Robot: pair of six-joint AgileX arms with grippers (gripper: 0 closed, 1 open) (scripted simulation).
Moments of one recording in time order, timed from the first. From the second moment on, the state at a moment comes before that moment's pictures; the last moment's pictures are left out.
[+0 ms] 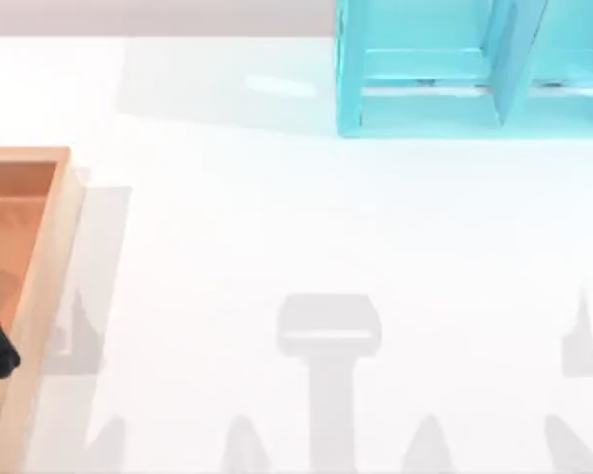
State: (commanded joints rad) left arm 0.00 0.00 0.00 0.00 0.00 0.00; right arm 0.00 0.00 0.00 0.00 0.00 0.00
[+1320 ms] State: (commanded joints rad) left arm 0.35 1.44 1.10 -1.07 -0.01 0.34; right arm 0.00 0.00 0.00 0.00 0.00 0.00
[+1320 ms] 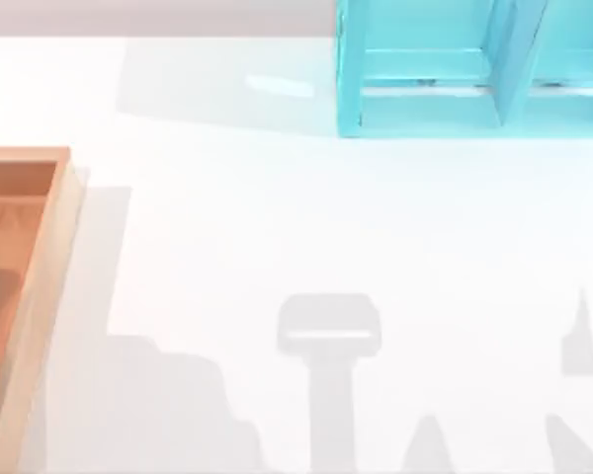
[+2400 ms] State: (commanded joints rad) left arm 0.40 1.70 1.06 -0.92 -0.01 0.39; right arm 0.00 0.00 0.00 0.00 0.00 0.00
